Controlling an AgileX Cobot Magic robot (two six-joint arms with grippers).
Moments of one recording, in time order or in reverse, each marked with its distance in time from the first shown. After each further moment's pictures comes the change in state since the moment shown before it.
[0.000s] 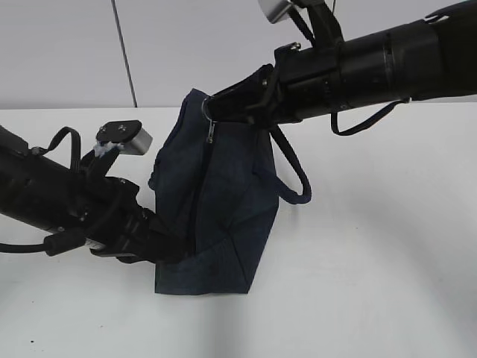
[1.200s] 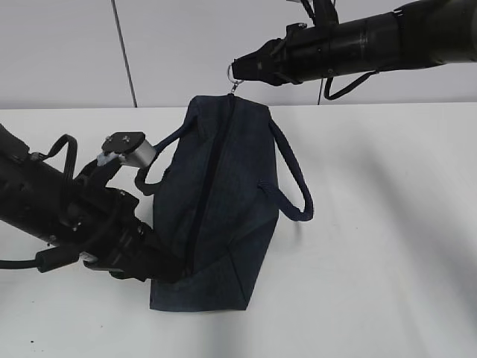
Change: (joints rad) left arm 0.002 0.000 -0.004 0.090 0.093 -0.037; right arm -0.154 0.353 -0.409 0.009 0.052 0.136
